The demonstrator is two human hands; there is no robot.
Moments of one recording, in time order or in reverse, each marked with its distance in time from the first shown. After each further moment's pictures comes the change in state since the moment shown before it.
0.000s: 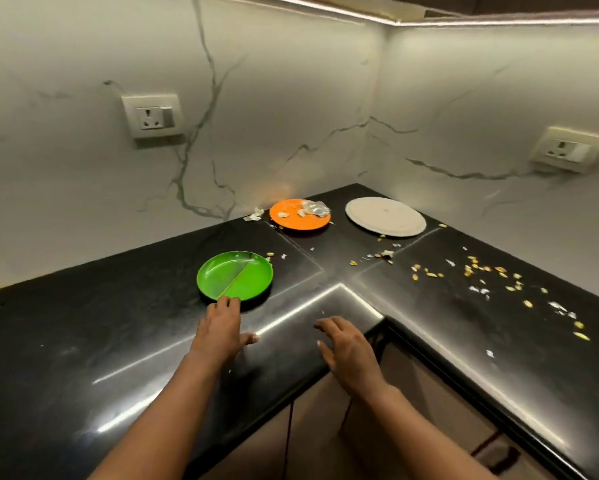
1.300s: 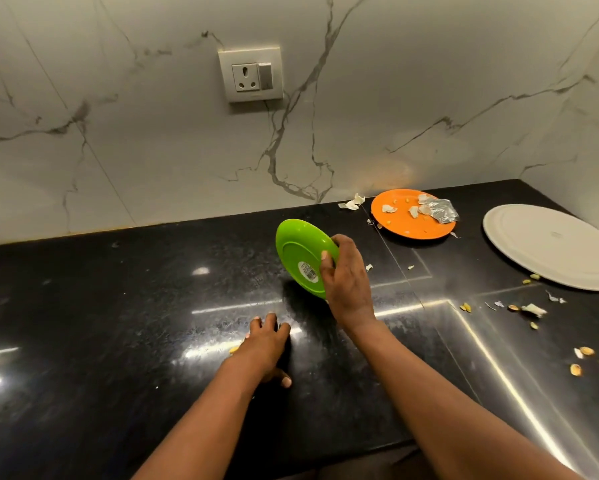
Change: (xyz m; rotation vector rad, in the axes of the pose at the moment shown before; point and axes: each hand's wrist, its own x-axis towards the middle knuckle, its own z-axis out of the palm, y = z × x) left_hand 0.050 -0.004 0.028 0.070 -0.465 -0.284; right_hand 0.225 -0.026 0.080 0.471 0.097 -0.167
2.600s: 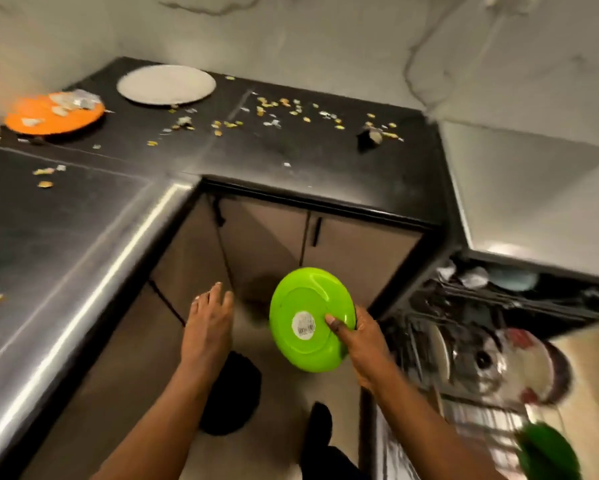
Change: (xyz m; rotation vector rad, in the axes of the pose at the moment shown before) left_hand -0.214 0.065 0.198 0.345 0.420 0.935; right_hand -0.541 -0.206 -0.141 0.427 0.921 1.054
